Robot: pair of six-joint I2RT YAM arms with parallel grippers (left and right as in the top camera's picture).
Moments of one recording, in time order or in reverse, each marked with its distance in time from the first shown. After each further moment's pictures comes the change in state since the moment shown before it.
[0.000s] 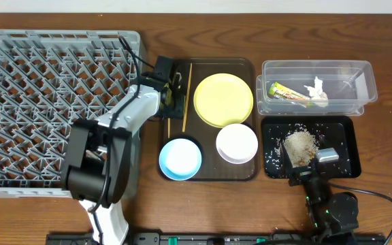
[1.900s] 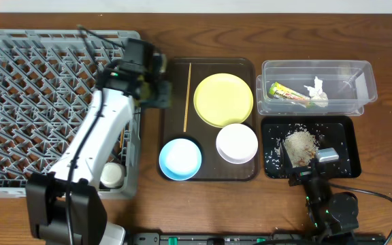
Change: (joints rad) left arm 0.045 -0.315 0.080 -0.220 0.026 0.079; right arm 0.000 0.000 0.000 0.000 0.000 0.000
